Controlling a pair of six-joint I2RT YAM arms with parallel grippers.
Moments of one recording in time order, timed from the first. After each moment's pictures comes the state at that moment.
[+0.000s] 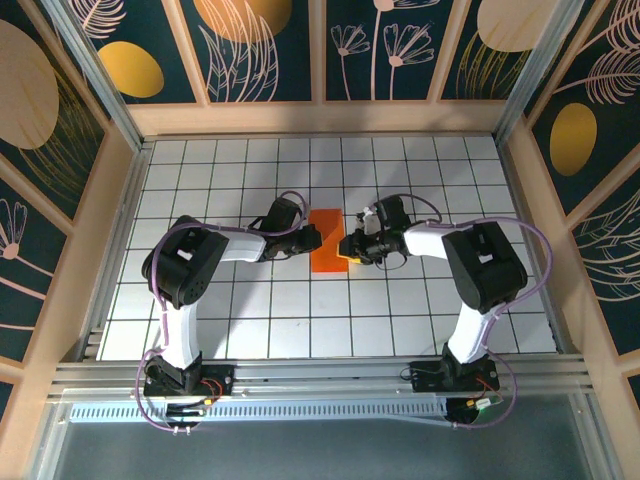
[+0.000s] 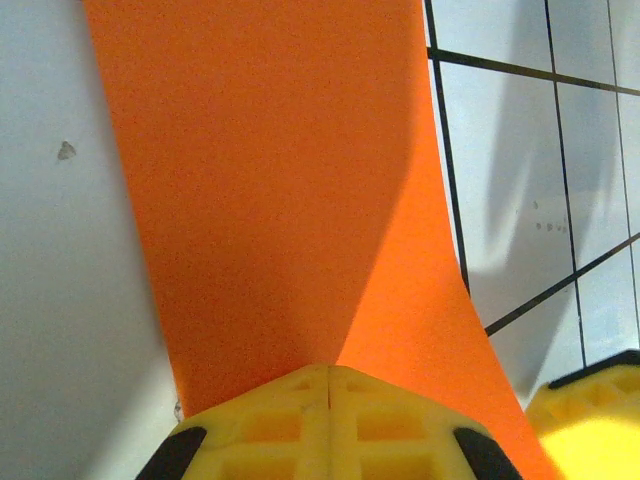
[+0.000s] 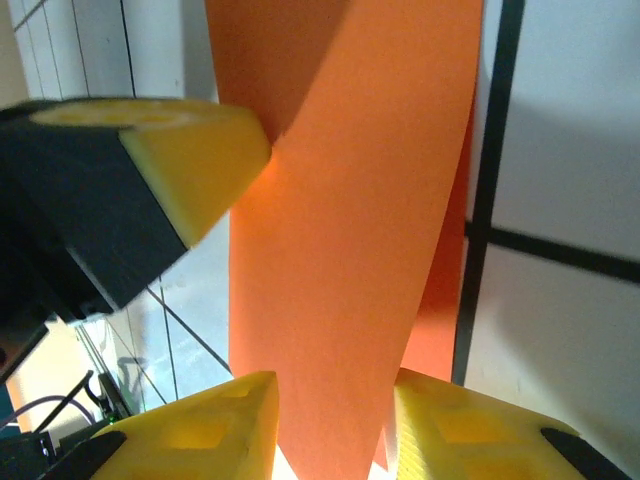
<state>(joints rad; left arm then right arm) -0.57 1.98 0.98 0.20 0.36 -0.72 0.43 1.81 0.89 -0.08 -0.71 0.60</state>
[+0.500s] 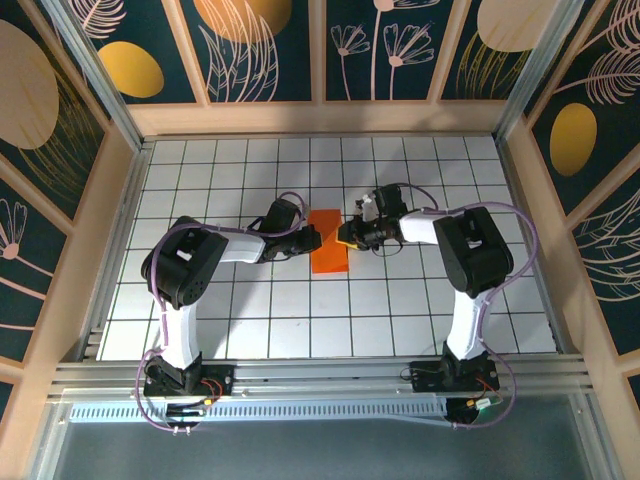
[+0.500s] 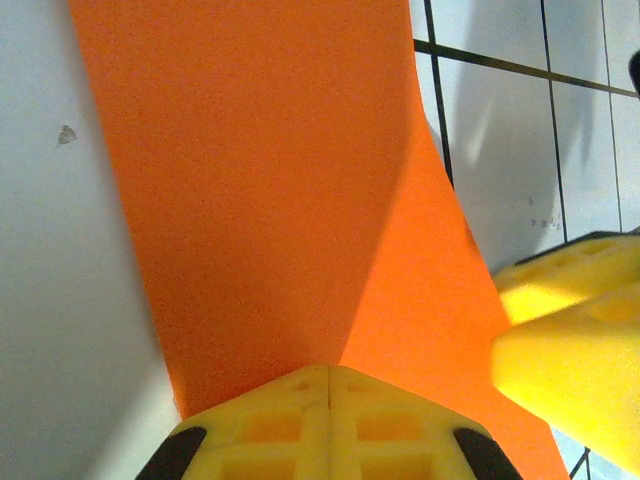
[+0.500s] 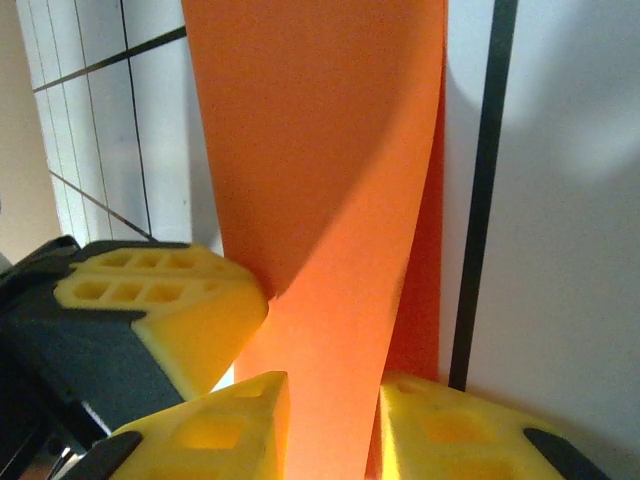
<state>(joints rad) -0.57 1.97 0.97 0.22 0.37 -0.73 0.39 1.95 1.03 -0.06 -0.71 0.60</state>
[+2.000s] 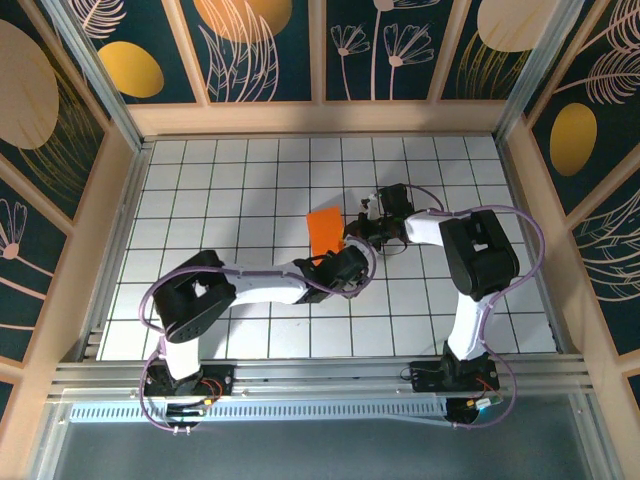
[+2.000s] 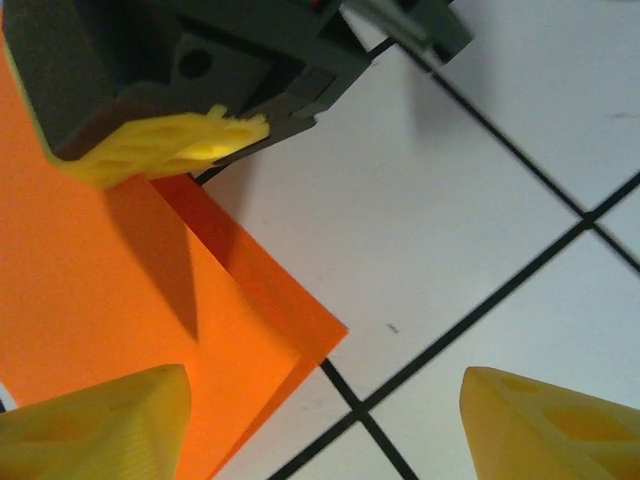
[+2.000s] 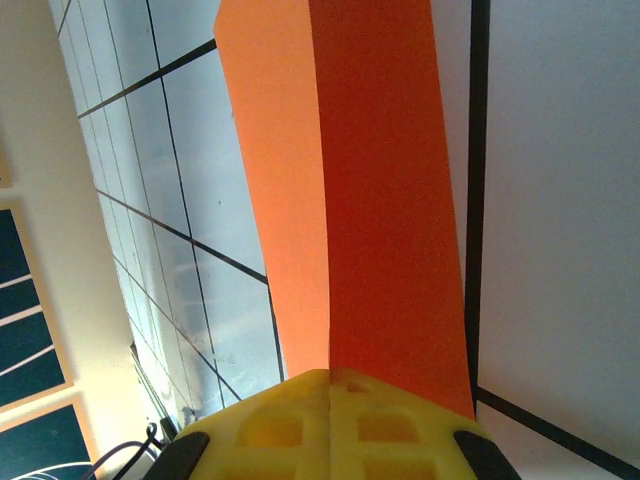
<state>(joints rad) -1.09 1.88 1.09 -0.13 -0.35 -0.31 0.37 1.90 1.00 -0.05 -0.76 0.70</state>
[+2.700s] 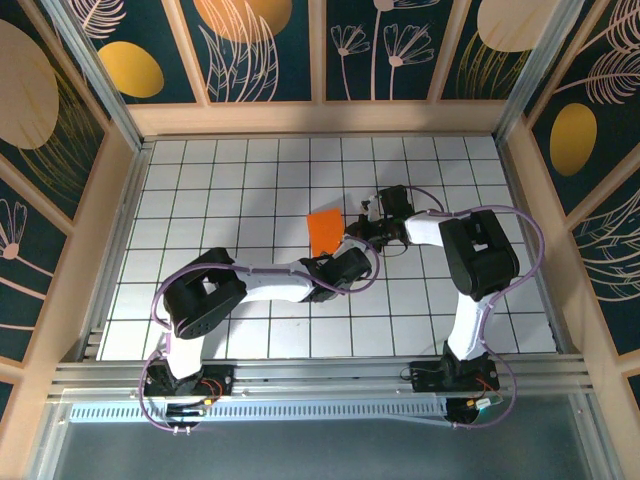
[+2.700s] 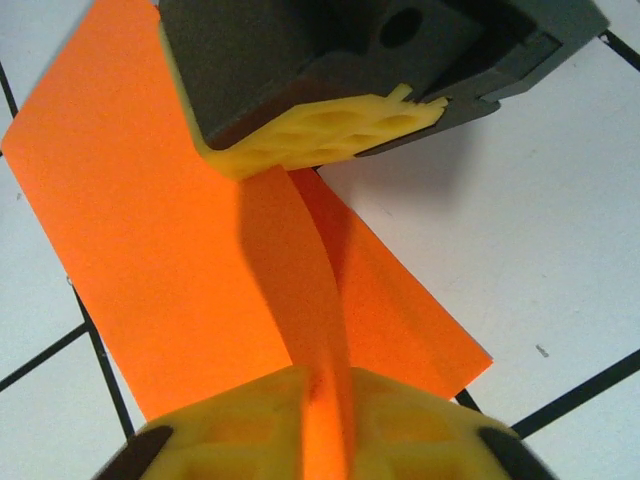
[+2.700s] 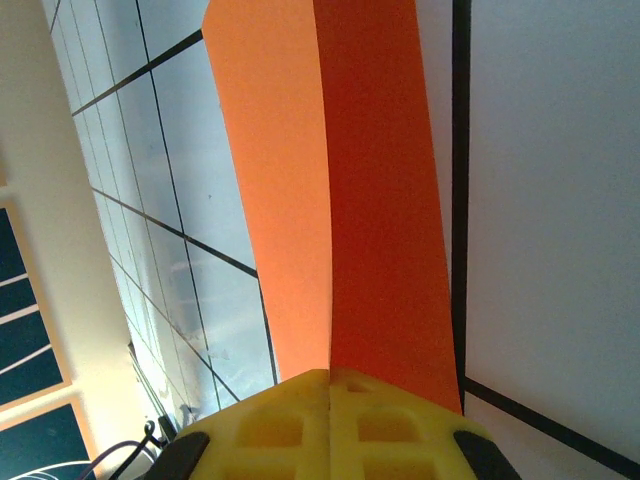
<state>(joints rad) -1.09 1.92 1.12 -0.19 -0.51 -0.32 0.37 1.90 0.99 -0.05 -0.76 0.70</state>
